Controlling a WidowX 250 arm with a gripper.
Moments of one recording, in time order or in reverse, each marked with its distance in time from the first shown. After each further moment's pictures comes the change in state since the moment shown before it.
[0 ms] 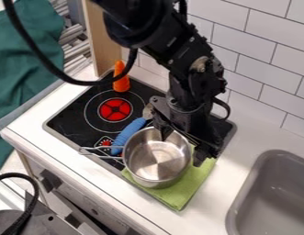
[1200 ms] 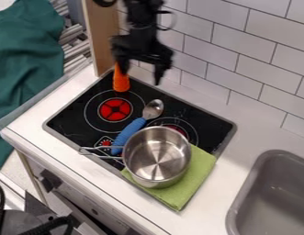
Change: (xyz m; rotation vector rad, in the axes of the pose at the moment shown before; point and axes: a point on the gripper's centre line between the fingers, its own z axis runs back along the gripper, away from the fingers) arm 0.058 0.165 -0.030 0.067 0.070 0.423
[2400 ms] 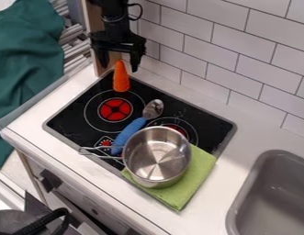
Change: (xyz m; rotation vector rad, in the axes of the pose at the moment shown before) arm 0.047 0.034 -0.040 -0.017 0.030 0.070
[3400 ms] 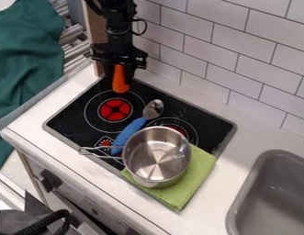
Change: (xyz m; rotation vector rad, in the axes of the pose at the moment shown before) arm -0.020 -0.012 -0.015 0.035 0.084 -0.042
